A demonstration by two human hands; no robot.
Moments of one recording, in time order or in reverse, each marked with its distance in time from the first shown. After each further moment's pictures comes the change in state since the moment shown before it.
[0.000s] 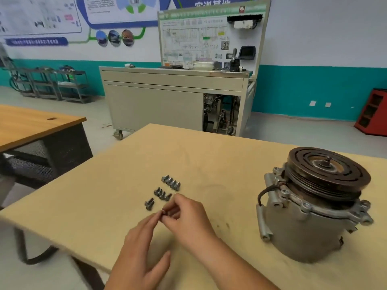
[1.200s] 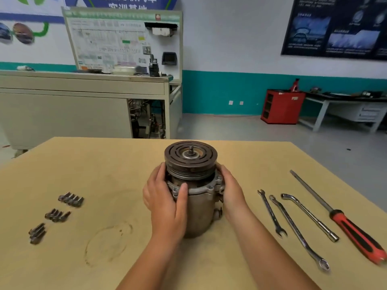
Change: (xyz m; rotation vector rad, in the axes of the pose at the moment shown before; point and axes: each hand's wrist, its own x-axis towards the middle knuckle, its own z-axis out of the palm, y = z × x) left_hand 0.072 0.163 0.158 -0.321 0.199 0.034; right_hand -0.078 0.101 -0.228 0.591 0.657 0.269
